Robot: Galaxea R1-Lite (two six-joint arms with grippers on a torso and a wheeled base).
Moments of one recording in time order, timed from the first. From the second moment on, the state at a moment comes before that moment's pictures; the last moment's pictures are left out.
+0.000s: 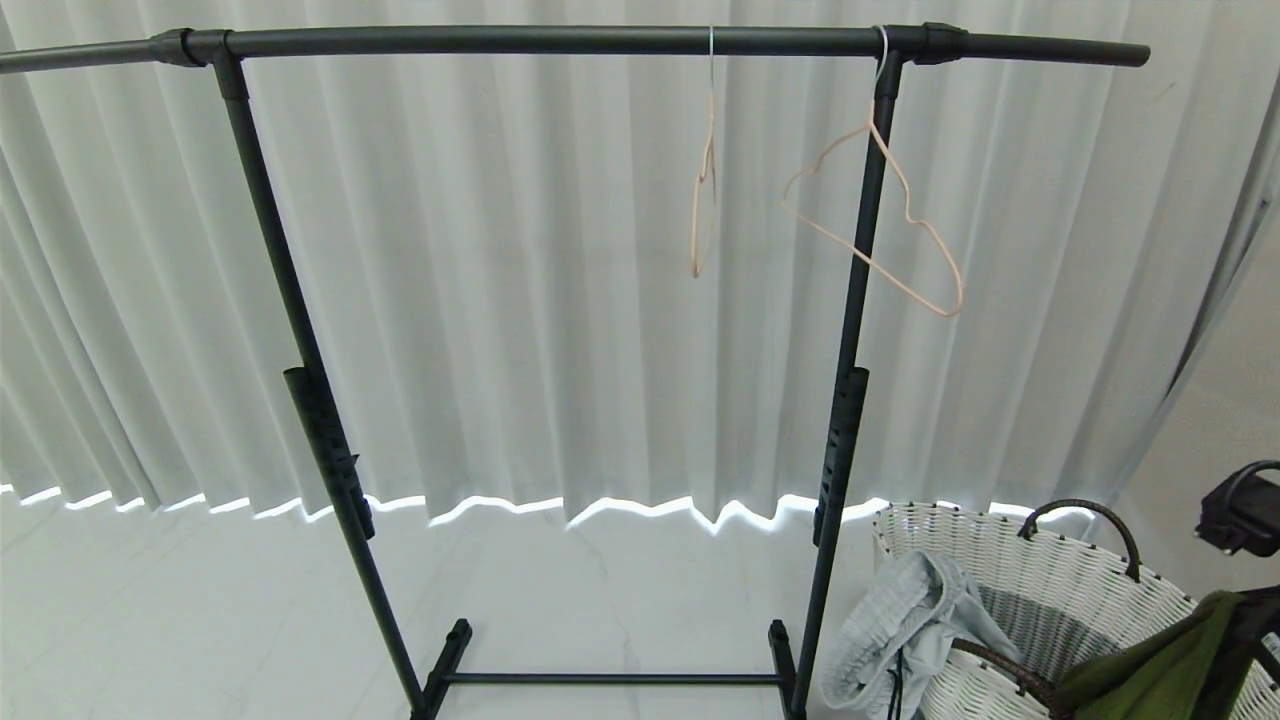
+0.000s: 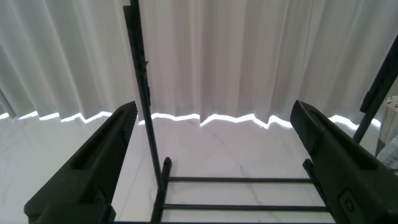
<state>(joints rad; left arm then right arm) -0.01 0.00 0.00 0.00 -0.03 0.05 -0.16 1.28 -0.54 0.03 -0.01 -0.67</state>
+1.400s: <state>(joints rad) -0.01 0.00 0.00 0.00 -0.03 0.05 -0.03 0.85 -0.86 0.45 0.00 -0.63</state>
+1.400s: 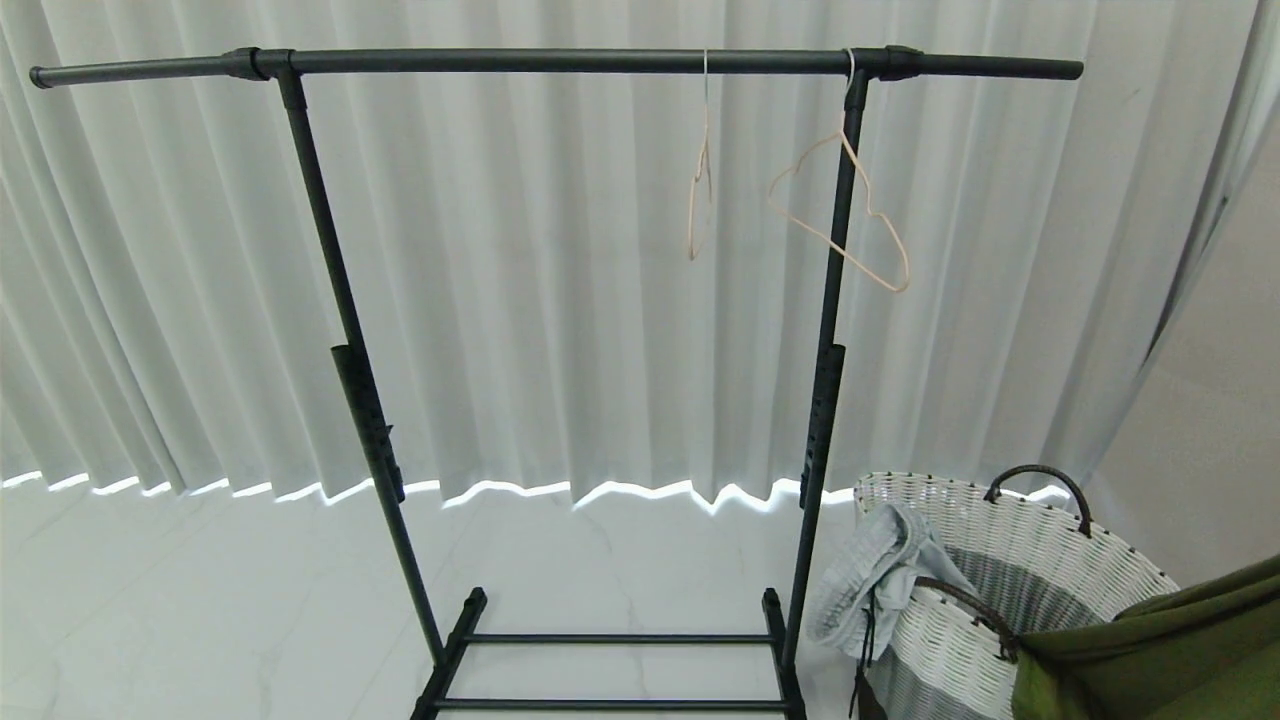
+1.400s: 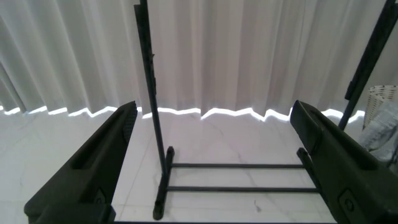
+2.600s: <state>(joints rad) -0.01 0.00 0.00 0.00 -0.03 0.11 0.09 0.95 -0.84 0.43 0.00 -0.66</state>
